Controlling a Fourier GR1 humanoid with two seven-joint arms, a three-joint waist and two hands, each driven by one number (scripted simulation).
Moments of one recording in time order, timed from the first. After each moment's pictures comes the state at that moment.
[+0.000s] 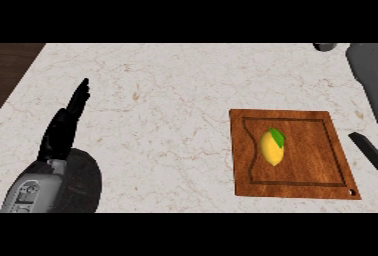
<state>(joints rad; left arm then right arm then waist) -0.20 0.28 -0.02 -1.45 -0.15 0.09 0.07 -1.05 -0.52 0.10 -0.99 0.55 -0.01 1.18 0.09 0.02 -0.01</state>
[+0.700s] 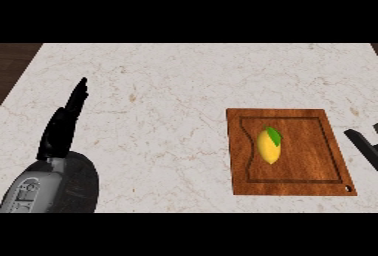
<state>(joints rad) -0.22 0.28 -0.01 -1.42 -0.15 0.10 0.06 -1.51 -0.64 0.15 -0.69 1.05 -0.06 1.19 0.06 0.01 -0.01</state>
